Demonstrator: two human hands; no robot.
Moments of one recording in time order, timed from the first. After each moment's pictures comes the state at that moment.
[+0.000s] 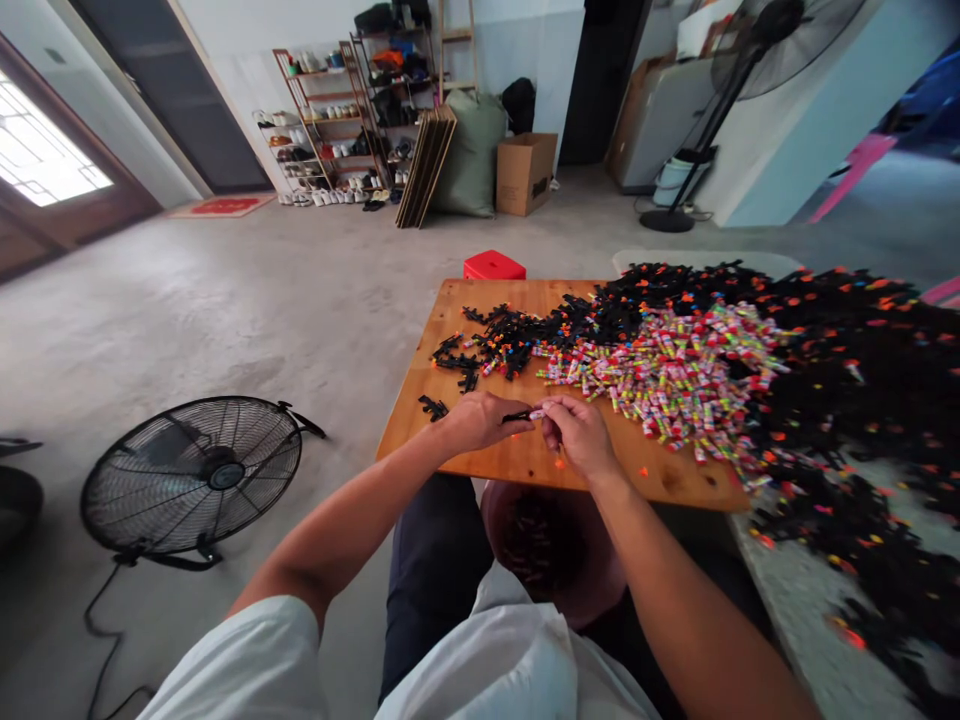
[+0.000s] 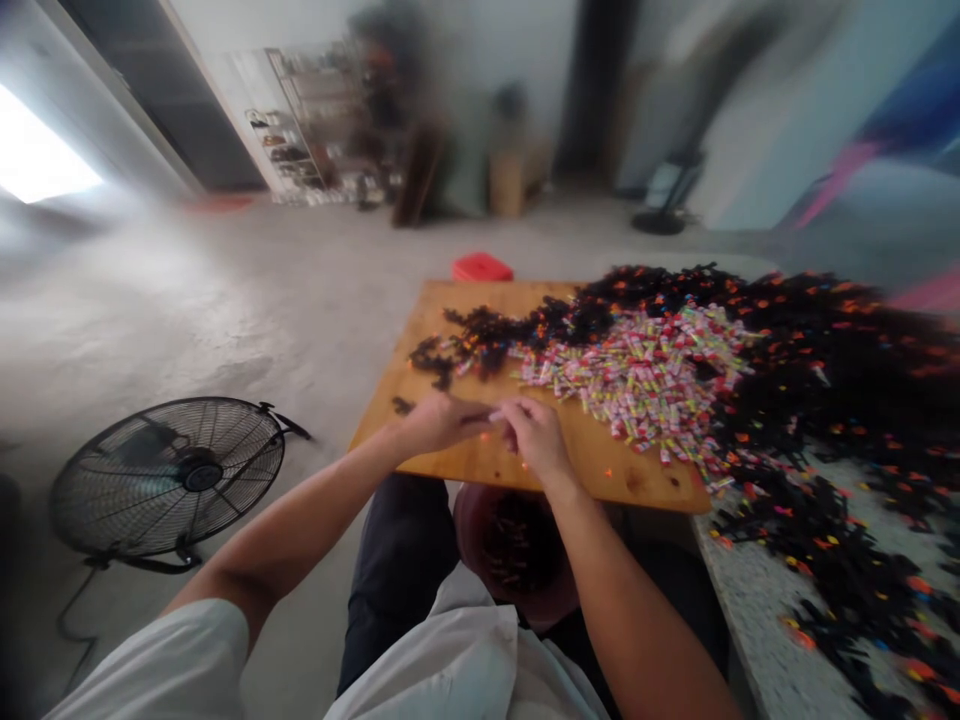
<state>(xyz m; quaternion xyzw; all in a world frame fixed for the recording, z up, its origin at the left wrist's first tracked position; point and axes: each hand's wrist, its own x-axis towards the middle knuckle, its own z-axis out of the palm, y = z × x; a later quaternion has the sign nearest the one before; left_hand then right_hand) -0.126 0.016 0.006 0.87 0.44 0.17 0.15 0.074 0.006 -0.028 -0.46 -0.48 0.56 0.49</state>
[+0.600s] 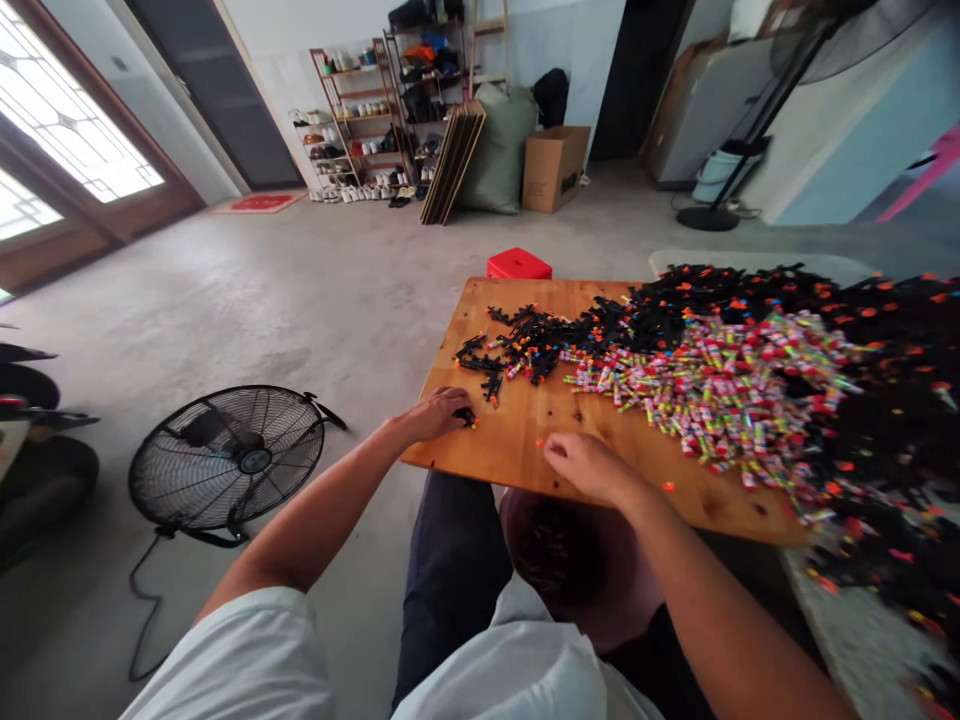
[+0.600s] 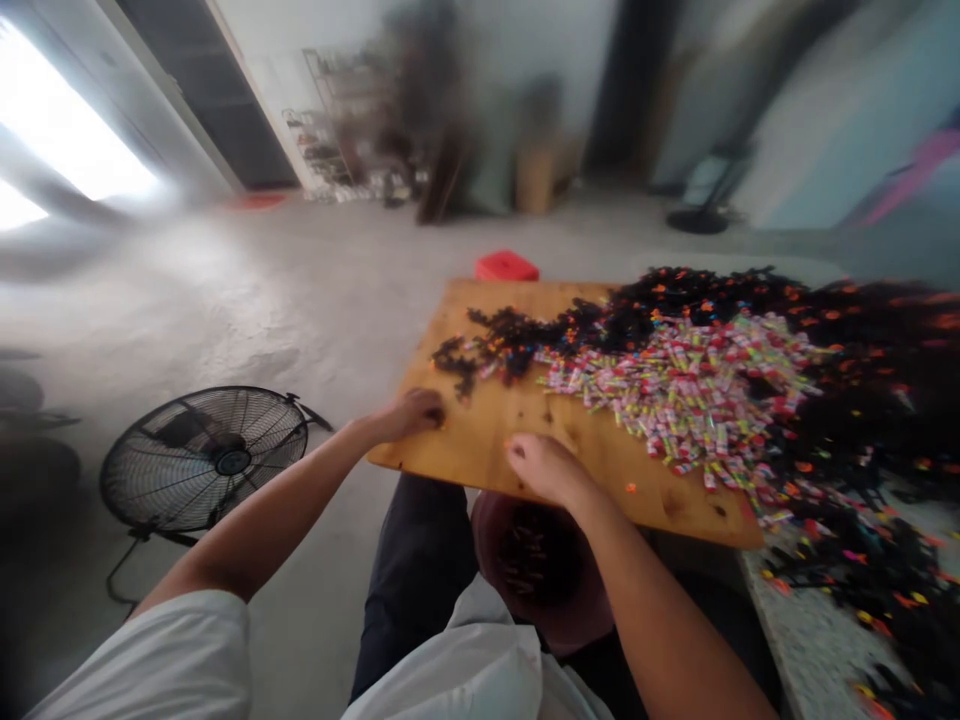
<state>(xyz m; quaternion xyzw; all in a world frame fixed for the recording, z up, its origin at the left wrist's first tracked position) -0.272 0.054 -0.067 0.87 0.45 0.09 0.19 0.072 0.008 -0.034 -0.49 -0.81 0.32 0.07</state>
